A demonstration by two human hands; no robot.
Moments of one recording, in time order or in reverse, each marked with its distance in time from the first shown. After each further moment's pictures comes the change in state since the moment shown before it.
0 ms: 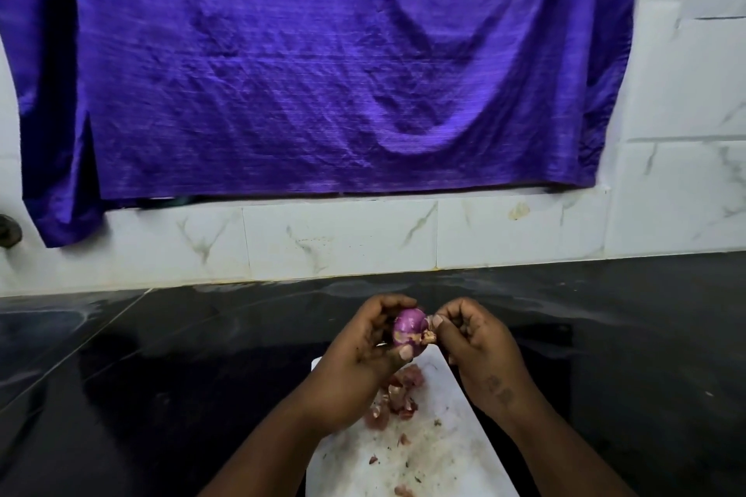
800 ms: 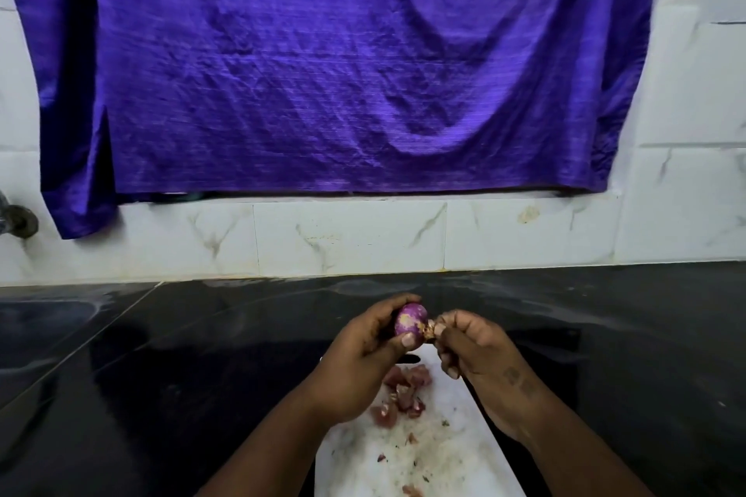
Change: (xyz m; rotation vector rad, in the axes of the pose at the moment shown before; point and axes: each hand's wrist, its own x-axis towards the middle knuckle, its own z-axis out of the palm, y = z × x) left_hand 0.004 -0.005 -0.008 0.138 0.025 0.053; right_hand -0.002 -0.007 0.002 0.222 -0.188 0.211
